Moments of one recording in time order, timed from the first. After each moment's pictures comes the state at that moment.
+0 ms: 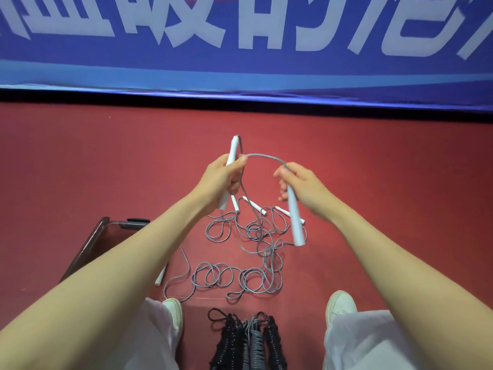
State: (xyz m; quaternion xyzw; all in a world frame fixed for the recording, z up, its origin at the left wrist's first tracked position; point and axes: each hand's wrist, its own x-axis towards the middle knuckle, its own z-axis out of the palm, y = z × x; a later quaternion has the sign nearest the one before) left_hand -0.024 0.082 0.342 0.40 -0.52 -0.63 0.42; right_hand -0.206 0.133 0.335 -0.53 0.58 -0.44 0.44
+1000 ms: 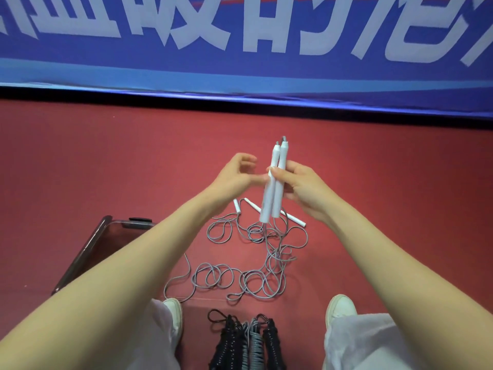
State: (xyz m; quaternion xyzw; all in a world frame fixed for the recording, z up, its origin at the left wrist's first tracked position) left_hand -0.032 0.088 0.343 0.43 -0.62 -0.55 0.37; right_hand -0.185 0.136 0.354 -0.48 0.54 -0.47 0.52
